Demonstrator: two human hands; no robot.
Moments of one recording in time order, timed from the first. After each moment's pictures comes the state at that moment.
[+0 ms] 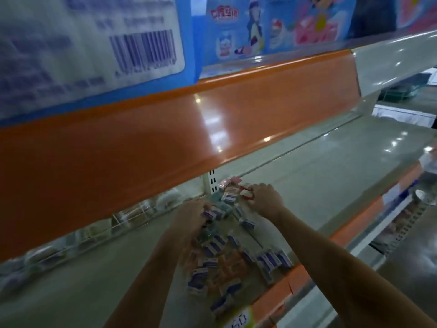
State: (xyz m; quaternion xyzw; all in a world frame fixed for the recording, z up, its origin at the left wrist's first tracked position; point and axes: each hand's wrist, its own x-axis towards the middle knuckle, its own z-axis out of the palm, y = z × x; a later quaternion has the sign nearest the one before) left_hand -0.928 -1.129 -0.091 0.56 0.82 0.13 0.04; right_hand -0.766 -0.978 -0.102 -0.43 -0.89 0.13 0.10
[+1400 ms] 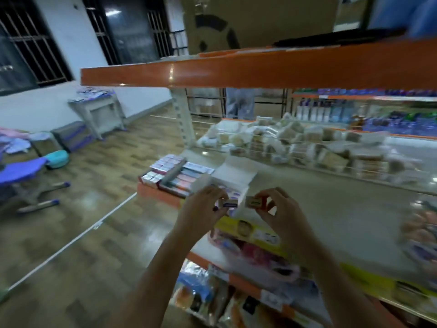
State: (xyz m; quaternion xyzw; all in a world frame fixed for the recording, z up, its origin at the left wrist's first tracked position) left_hand -0.841 -1.632 -0.045 0.19 0.95 0.18 -0.17; right_hand -0.829 -1.421 -0.059 0.13 -0.91 0.38 0.14
